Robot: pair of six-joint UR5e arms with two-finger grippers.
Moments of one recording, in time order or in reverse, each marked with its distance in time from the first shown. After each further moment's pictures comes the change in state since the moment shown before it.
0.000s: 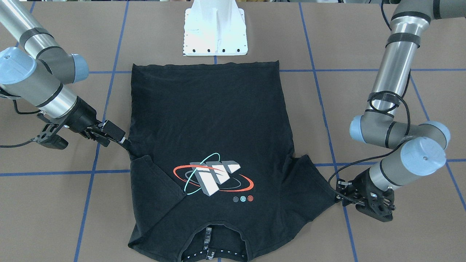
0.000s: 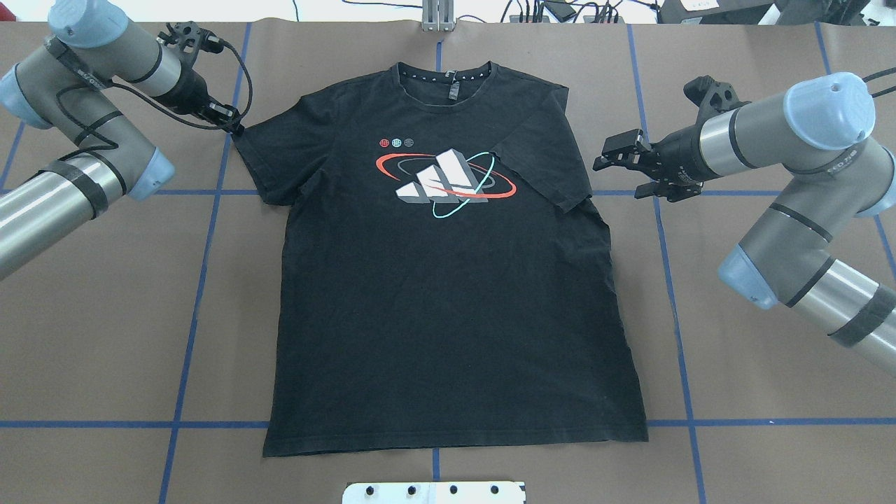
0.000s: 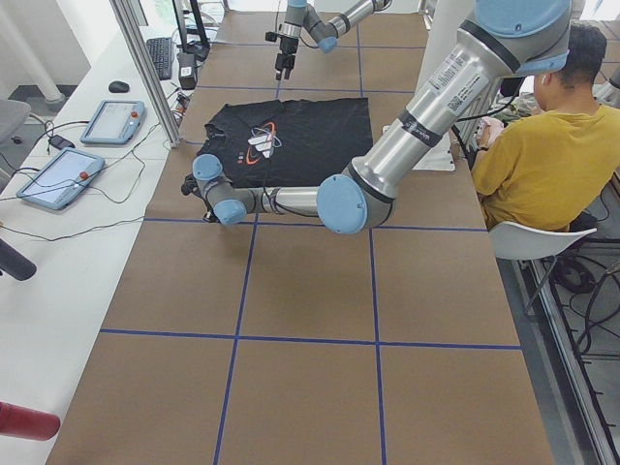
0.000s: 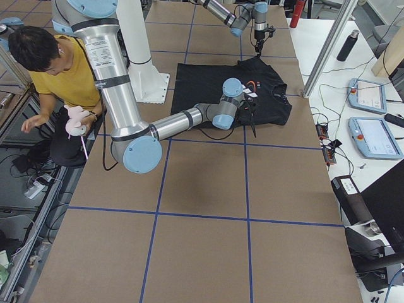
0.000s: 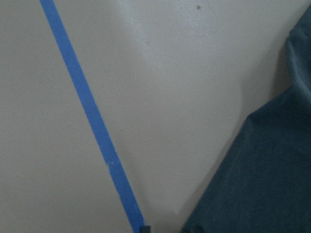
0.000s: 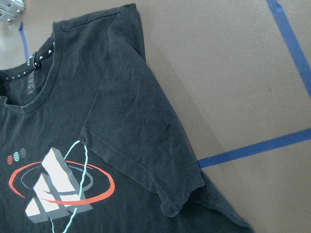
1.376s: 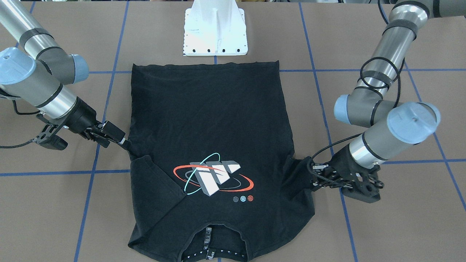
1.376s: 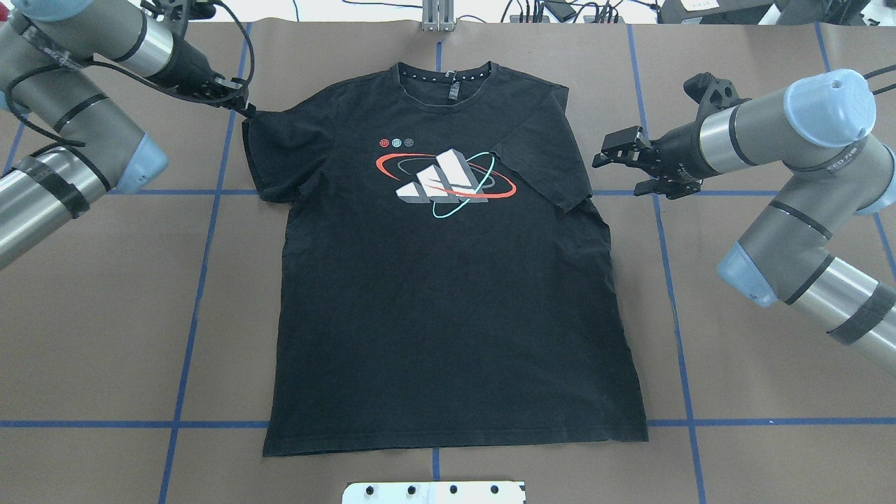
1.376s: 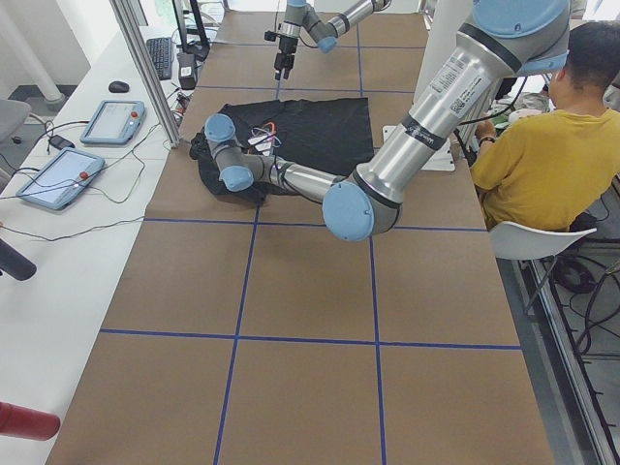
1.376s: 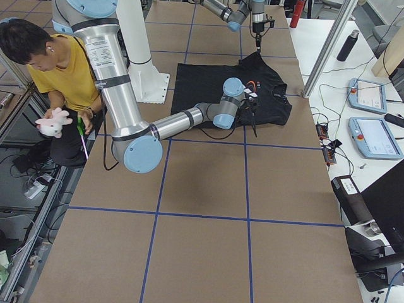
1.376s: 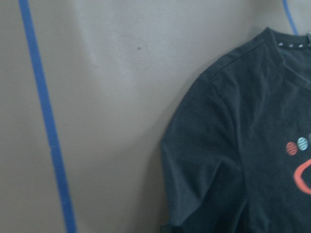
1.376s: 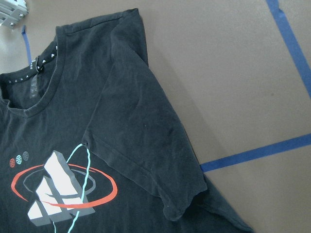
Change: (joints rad) left arm 0.044 0.004 -0.309 0.073 0.022 -0.416; right arm 0.003 0.005 -0.002 0.000 -0.001 0.000
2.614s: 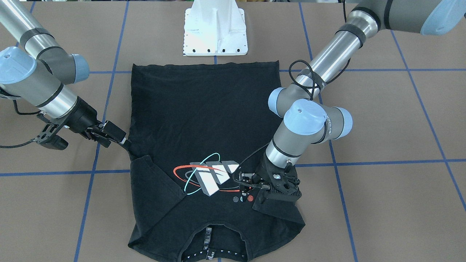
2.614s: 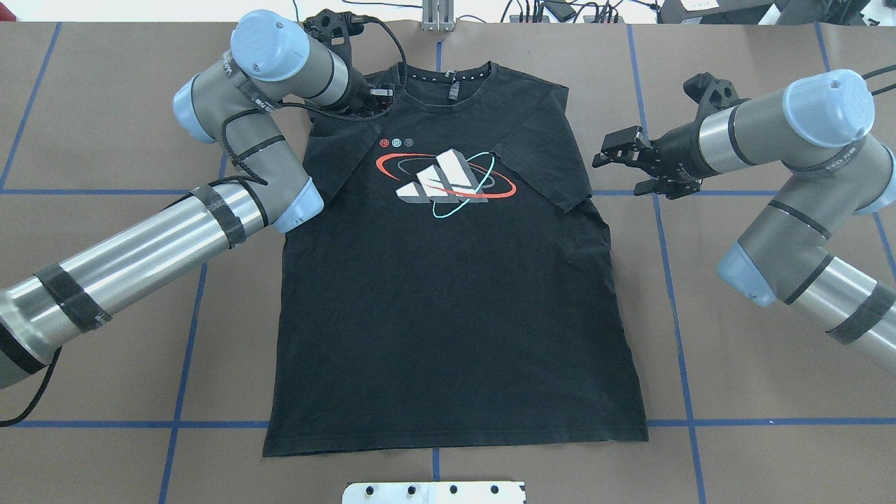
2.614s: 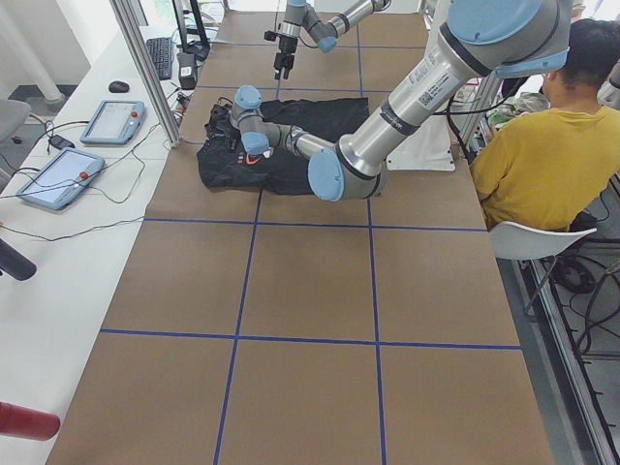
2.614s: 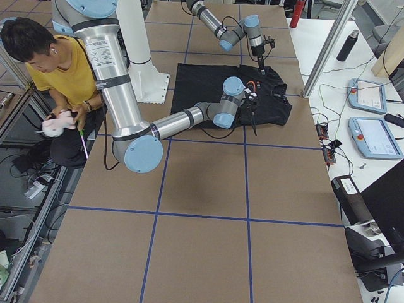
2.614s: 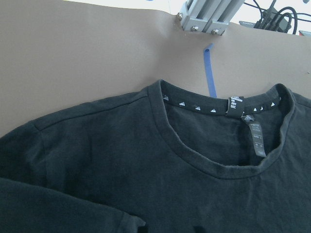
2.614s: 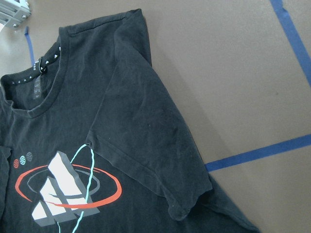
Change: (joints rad) left arm 0.171 -0.179 0.088 -0.010 0.340 -0.178; right arm -0.001 0.007 0.009 -0.006 -0.002 0.018
